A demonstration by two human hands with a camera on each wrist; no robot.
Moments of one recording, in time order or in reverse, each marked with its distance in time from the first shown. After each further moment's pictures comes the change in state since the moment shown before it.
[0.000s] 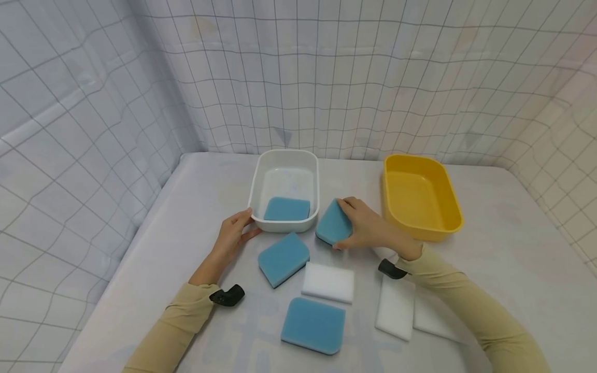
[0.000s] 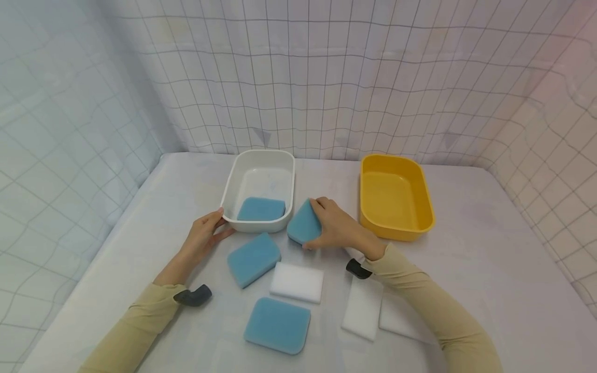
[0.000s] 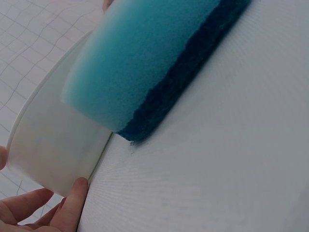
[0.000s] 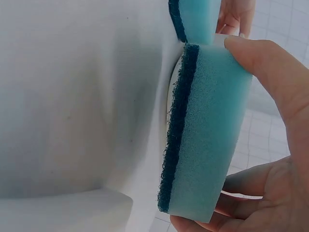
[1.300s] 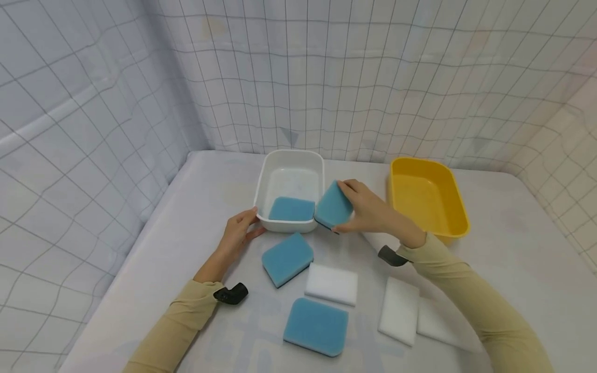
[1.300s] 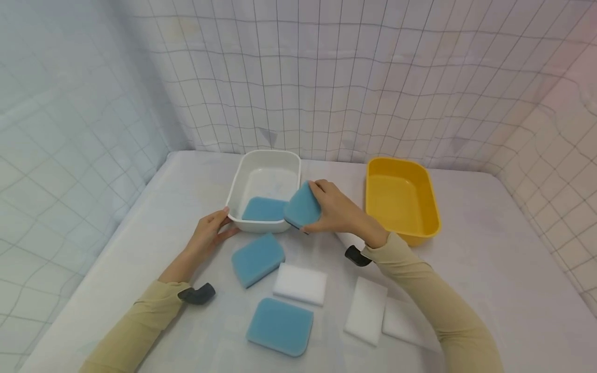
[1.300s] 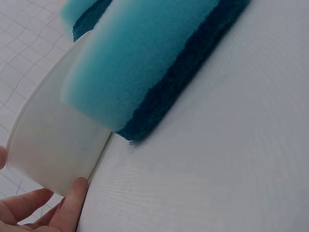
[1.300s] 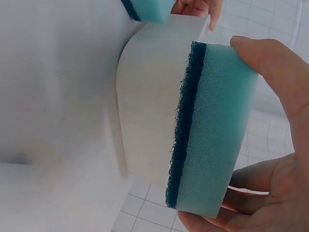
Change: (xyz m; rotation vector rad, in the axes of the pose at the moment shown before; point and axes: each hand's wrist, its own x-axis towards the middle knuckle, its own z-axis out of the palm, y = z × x) left_hand 0.000 0.002 -0.001 -0.012 0.012 0.002; right_hand 0.020 -0.014 -0.031 -0.012 0.121 -0.107
